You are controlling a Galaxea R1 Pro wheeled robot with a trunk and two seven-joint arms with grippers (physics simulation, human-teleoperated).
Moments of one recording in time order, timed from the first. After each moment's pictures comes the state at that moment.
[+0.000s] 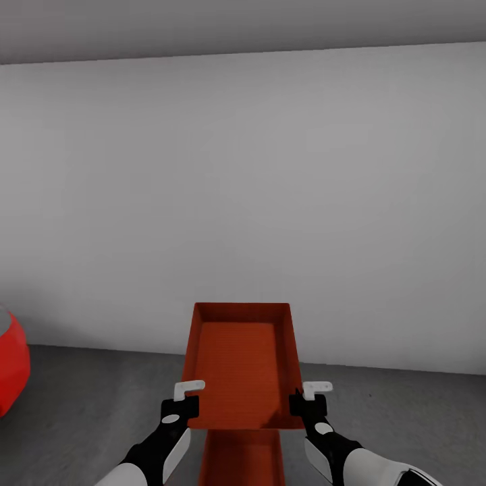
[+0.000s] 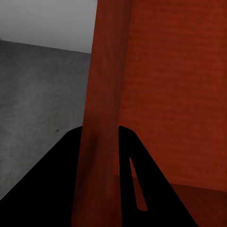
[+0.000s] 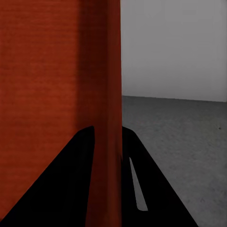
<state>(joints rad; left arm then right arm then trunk) -0.55 -0.13 -0.13 -0.38 0.14 -0.01 0.31 -0.67 0.09 0.74 -0.08 -0.65 -0.36 -0.21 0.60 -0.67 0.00</state>
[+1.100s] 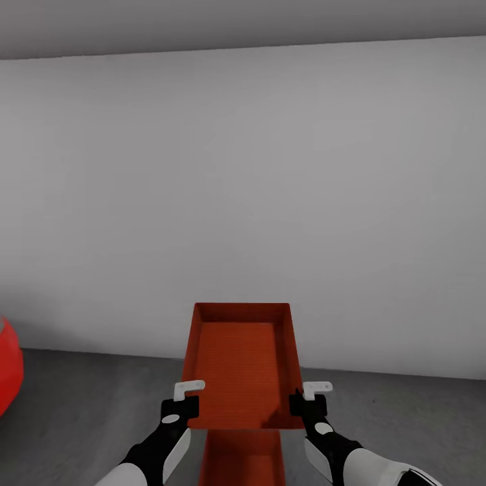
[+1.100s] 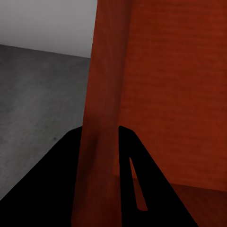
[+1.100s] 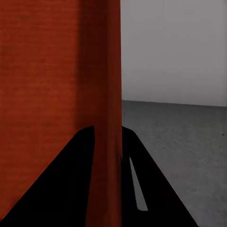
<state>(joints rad) -0.55 -0.13 -0.13 -0.38 0.14 -0.01 0.31 -0.67 0.09 0.74 -0.08 -0.65 -0.36 -0.21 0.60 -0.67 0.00</state>
